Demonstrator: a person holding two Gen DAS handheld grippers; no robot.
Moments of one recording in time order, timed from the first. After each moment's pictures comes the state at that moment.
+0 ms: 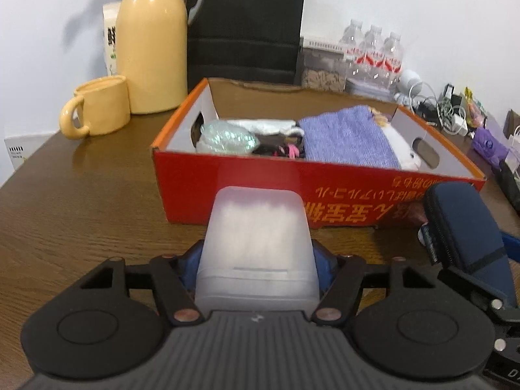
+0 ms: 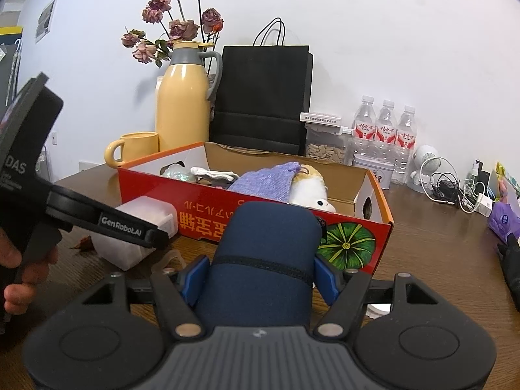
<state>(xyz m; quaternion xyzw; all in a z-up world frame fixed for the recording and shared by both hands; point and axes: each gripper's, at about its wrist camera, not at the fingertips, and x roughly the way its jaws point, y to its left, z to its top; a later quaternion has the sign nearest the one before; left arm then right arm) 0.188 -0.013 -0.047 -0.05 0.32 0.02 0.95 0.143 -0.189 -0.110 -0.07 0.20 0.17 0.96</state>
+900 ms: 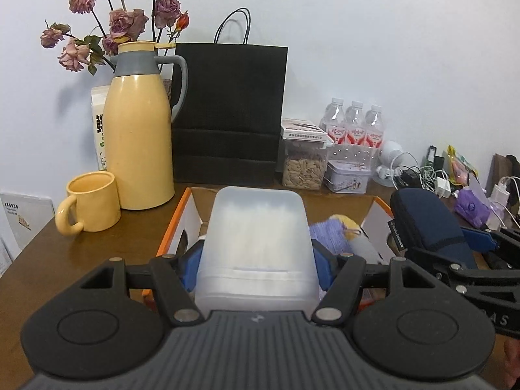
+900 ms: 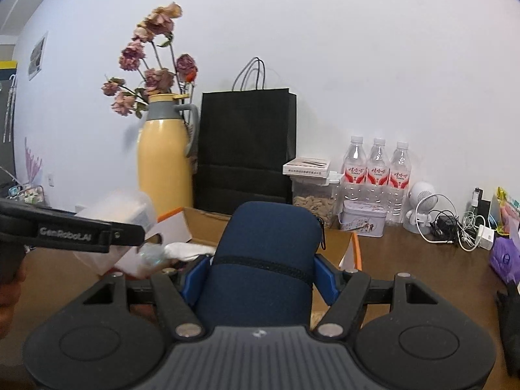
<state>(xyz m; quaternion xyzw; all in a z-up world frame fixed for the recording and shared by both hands) 0.215 -0.026 0.031 -0.04 0.22 0.01 0.98 0.214 -0.214 -0.043 -0.04 0.16 0.17 0.97</state>
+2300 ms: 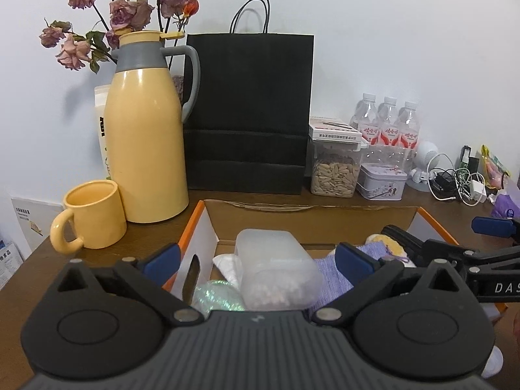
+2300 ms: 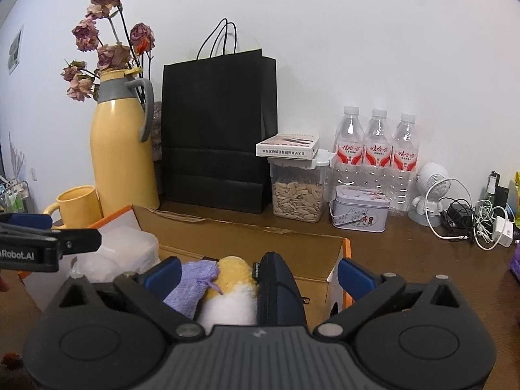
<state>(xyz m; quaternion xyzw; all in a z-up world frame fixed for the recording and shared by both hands) 0.270 -0.019 0.015 -0.02 0.22 0.05 0.97 0.316 -0.224 -0.056 -0.03 0.20 0.16 0.97</state>
